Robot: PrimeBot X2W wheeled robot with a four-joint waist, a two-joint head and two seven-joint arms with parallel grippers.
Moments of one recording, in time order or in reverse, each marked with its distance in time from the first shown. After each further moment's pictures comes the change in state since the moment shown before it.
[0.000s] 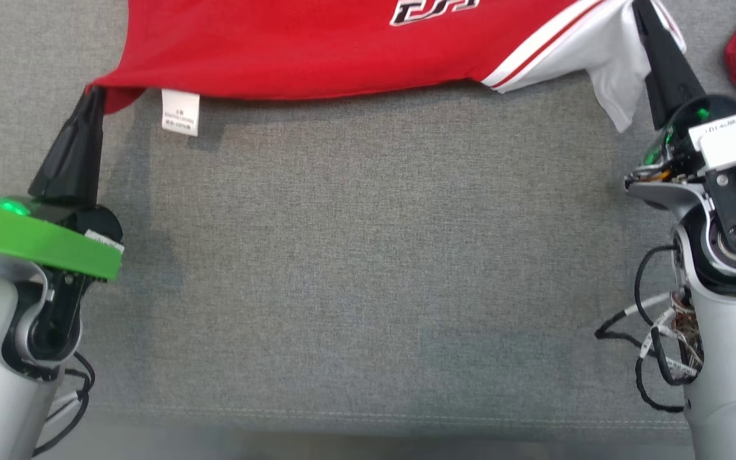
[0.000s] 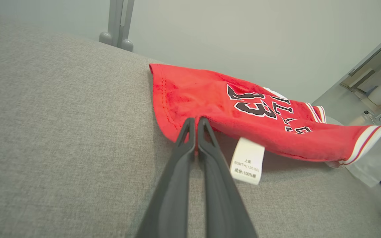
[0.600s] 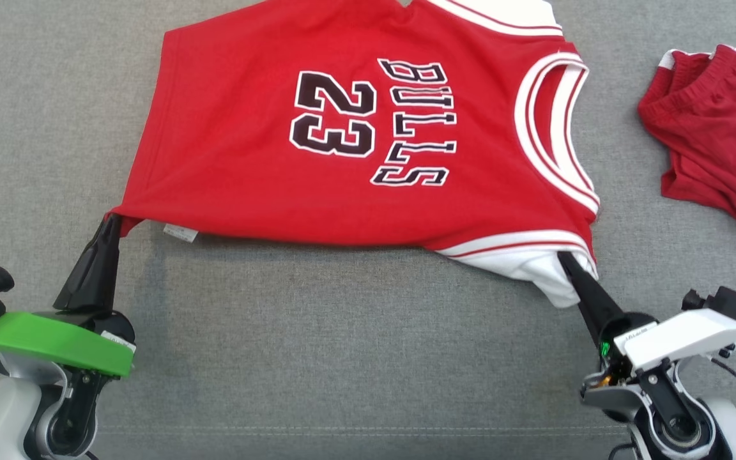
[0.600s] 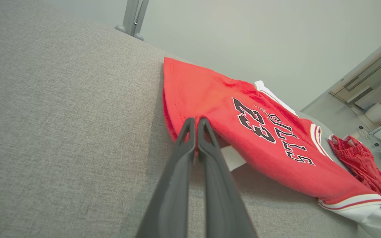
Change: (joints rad) left arm 0.276 -0.018 0.037 0.025 -0.026 -0.010 -0.042; right arm 0.497 0.012 0.084 -0.030 0.027 0.016 -0.001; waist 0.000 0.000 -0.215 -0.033
